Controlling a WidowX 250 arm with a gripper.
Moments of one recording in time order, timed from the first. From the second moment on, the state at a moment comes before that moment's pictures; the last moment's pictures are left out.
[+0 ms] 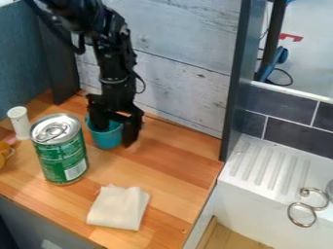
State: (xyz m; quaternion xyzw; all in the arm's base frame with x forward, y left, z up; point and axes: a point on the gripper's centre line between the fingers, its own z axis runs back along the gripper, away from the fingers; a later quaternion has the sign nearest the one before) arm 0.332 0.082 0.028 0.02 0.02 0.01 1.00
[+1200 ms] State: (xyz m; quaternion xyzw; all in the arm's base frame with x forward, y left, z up) arm 0.340 0.074 0.044 0.01 0.06 -0.06 1.00
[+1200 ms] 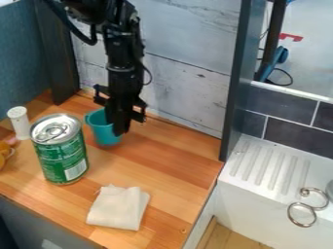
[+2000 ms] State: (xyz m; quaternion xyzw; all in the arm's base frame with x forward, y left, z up) arm 0.316 -0.029 0.068 -0.02 0.03 -0.20 0.98
